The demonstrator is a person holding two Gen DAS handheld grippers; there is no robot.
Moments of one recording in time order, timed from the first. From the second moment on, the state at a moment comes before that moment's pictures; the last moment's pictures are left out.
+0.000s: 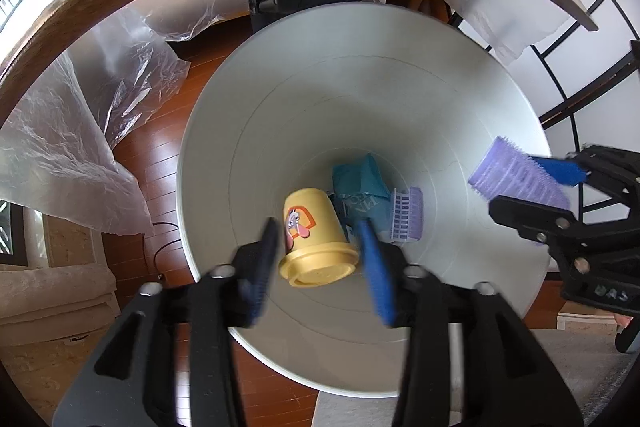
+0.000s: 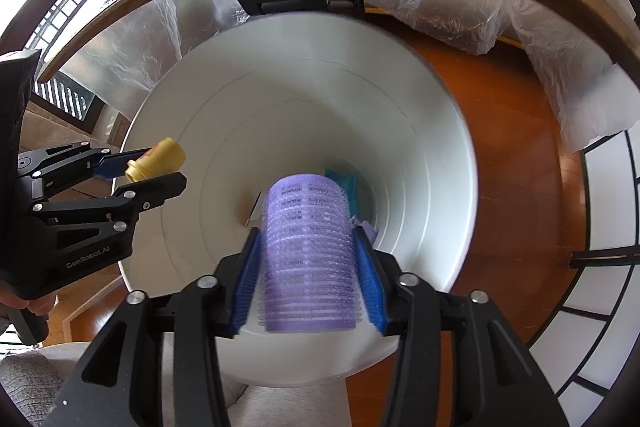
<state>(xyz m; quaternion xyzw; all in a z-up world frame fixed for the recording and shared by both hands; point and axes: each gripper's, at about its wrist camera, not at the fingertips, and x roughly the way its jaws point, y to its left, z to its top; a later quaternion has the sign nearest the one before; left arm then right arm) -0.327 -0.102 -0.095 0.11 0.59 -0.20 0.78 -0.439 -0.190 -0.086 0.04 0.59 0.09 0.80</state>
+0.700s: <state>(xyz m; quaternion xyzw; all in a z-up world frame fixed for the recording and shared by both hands) -0.314 -0.079 0.056 0.02 0.41 -0.15 0.90 -0.408 -0.246 0.062 -0.03 0.39 0.04 0.92</state>
